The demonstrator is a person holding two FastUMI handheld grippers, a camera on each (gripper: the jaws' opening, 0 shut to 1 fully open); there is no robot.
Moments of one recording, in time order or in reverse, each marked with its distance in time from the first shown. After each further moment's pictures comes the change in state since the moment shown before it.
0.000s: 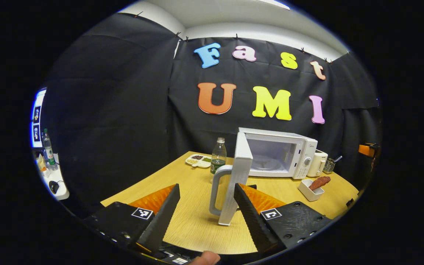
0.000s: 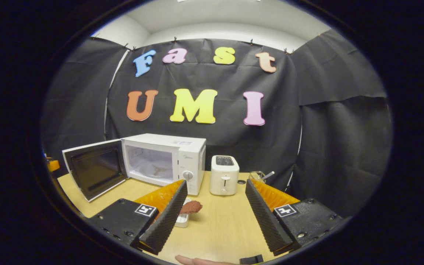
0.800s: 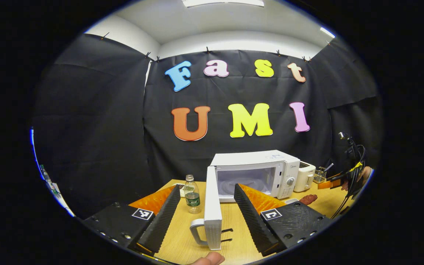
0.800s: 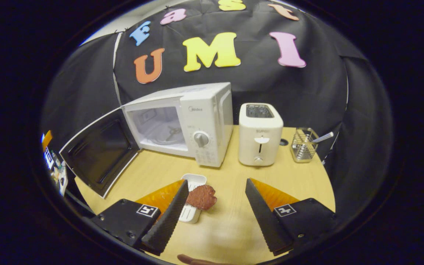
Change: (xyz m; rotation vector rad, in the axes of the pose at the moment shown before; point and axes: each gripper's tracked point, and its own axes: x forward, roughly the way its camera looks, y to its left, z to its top) left arm 0.028 -0.102 0.094 0.123 -0.127 -0.093; right arm 0.142 0.037 -0.100 0.115 0.484 0.337
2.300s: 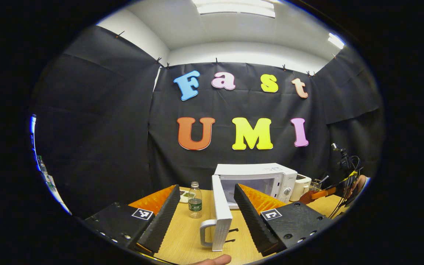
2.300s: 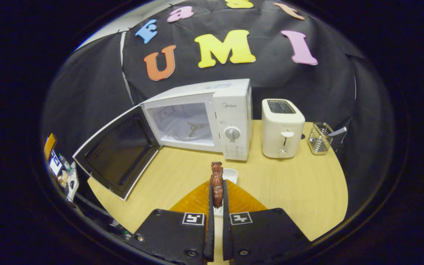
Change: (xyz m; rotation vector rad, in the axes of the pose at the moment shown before) left arm -0.035 0.041 0.013 -0.083 -0.102 0.030; right arm -0.034 0.092 0.010 -0.050 -0.061 0.005
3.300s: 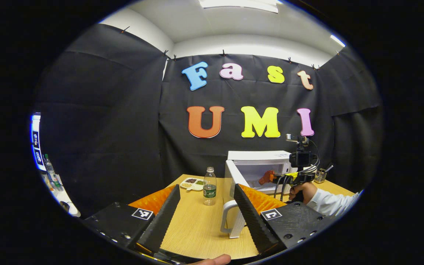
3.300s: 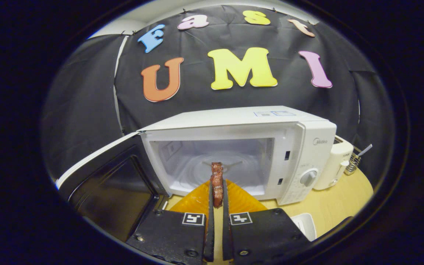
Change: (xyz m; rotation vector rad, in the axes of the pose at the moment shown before) left arm -0.032 0.047 -0.024 0.026 0.099 0.018; right arm 0.185 0.139 0.094 0.062 -0.267 -0.142
